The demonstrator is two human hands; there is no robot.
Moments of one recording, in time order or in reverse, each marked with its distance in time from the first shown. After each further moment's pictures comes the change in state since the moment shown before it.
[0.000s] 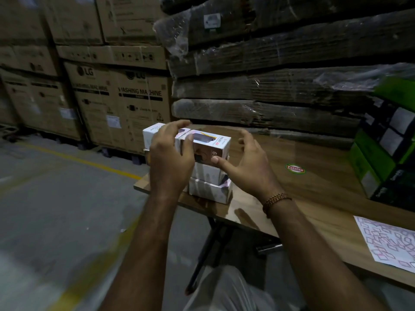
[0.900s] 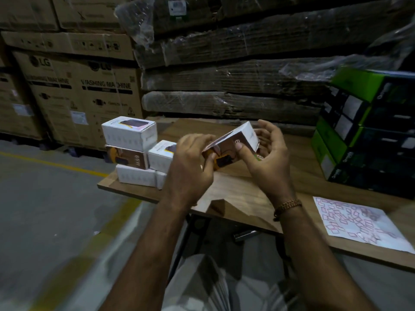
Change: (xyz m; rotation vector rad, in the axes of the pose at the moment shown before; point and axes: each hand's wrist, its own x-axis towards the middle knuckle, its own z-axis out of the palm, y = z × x) left_hand -0.049 0.042 0.066 -0.052 -0.341 0.217; right_hand -0.035 0.063 -0.067 0.323 0.332 -0.001
